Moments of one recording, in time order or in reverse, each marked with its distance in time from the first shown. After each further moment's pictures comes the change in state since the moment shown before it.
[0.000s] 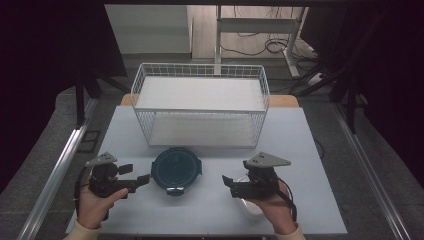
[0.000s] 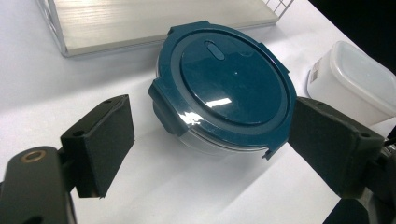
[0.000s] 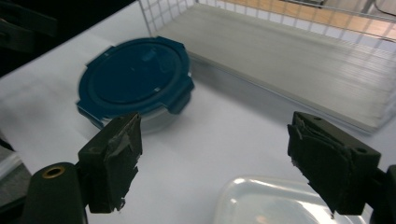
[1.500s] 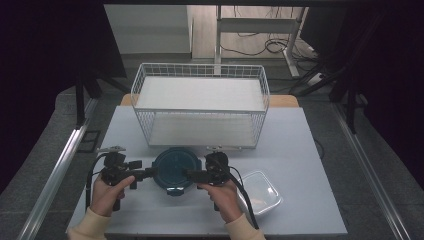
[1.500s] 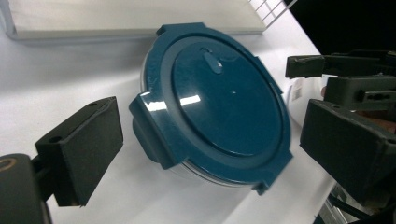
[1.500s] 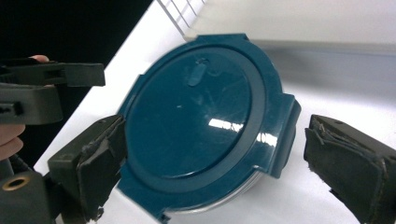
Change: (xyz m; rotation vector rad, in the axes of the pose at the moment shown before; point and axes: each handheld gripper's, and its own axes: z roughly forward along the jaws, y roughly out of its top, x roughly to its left) left arm 0.021 0.013 0.037 0.038 -0.123 -0.154; right arm 0.037 0.012 0.120 0.093 0.135 0.369
